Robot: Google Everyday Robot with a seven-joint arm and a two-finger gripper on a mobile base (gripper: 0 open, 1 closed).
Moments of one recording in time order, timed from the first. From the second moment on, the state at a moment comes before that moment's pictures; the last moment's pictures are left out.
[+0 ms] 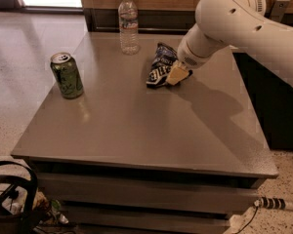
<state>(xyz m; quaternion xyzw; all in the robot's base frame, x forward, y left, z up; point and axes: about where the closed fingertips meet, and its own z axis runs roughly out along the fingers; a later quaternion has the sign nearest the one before) 0.686 -0.105 0.847 -0.55 0.78 -0.04 0.30</state>
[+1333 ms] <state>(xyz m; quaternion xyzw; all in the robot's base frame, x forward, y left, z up) 0.683 -0.096 0.851 -0.55 0.77 -0.03 0.31</state>
